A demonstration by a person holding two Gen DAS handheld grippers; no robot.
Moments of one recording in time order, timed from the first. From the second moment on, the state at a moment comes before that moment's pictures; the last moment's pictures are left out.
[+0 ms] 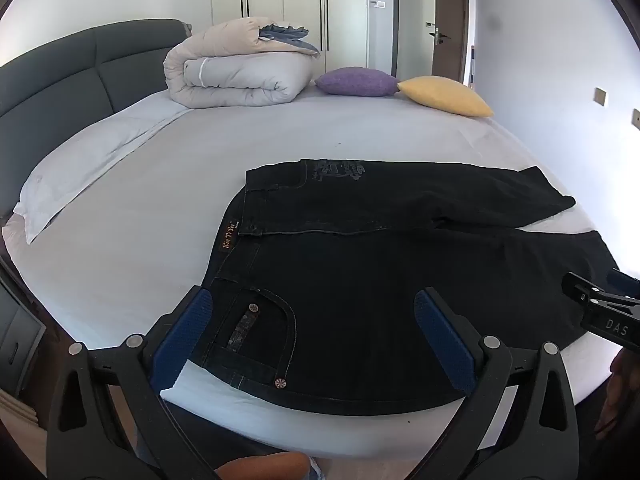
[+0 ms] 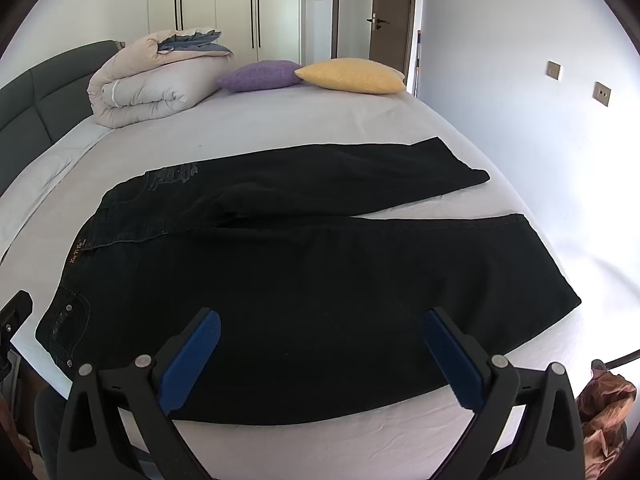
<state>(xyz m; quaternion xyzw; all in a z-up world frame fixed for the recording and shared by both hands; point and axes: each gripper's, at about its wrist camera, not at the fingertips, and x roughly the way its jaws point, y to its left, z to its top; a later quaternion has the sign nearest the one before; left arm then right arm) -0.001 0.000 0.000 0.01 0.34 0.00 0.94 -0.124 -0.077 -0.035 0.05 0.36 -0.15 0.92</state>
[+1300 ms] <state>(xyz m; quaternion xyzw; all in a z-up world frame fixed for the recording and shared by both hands) 0.006 0.011 -0.023 0.00 0.35 0.00 0.94 -0.124 -0.071 -0.042 0.04 0.36 -0.15 0.92</state>
